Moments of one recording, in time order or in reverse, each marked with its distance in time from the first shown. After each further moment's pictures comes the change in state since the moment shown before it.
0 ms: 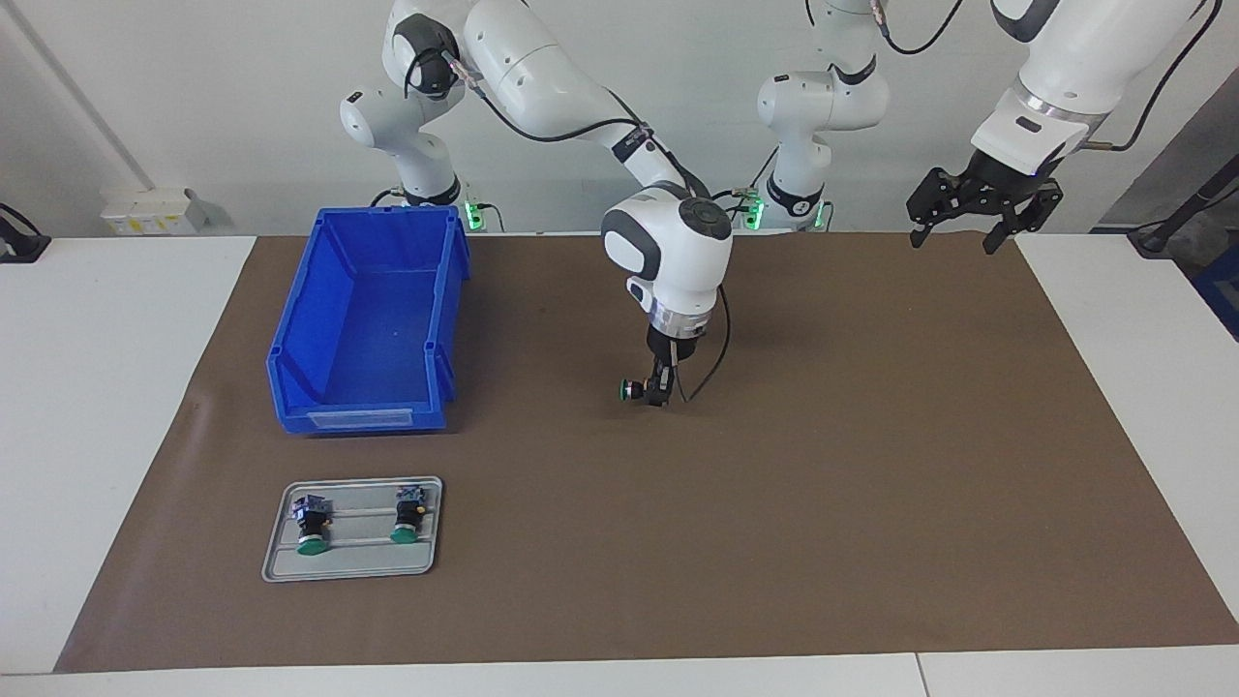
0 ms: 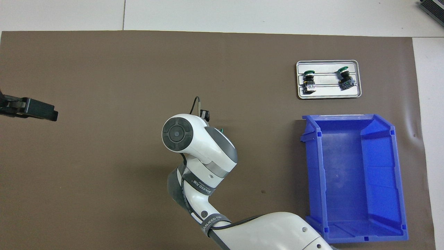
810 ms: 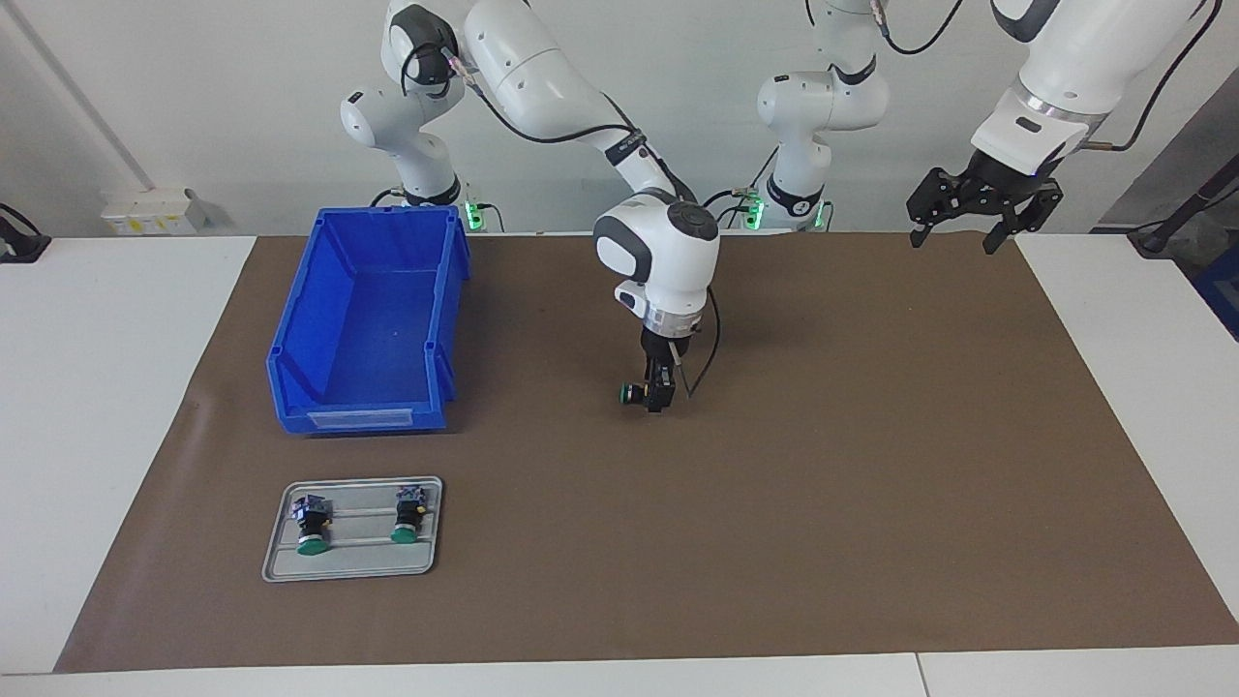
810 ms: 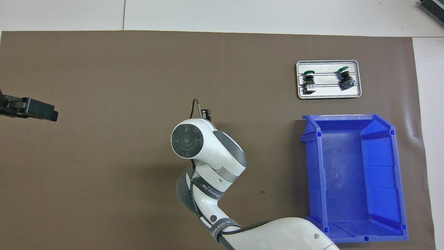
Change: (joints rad) left arm 0.000 0.000 0.000 -0.001 0.000 -0.001 0.000; right arm -0.021 -0.101 -0.011 -0.098 -0.030 0.064 -0.248
